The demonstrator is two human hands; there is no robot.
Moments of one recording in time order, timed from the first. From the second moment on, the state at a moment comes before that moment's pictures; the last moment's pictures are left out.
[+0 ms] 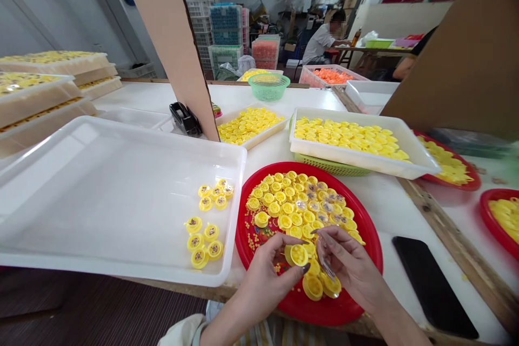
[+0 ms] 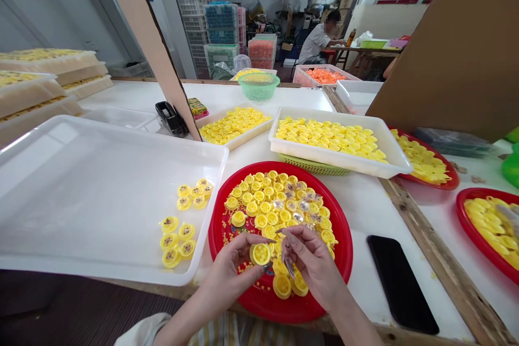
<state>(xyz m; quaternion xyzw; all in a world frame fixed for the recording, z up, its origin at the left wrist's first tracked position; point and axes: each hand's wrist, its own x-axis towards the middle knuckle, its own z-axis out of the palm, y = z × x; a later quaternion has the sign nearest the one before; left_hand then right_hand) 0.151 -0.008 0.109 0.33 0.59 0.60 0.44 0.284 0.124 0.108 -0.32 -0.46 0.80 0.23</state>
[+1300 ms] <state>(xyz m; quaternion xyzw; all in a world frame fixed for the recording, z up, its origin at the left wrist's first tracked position) 0.166 -0.005 0.096 0.23 0.63 0.62 0.41 0.275 0.088 0.124 -0.27 -0.47 0.83 0.12</state>
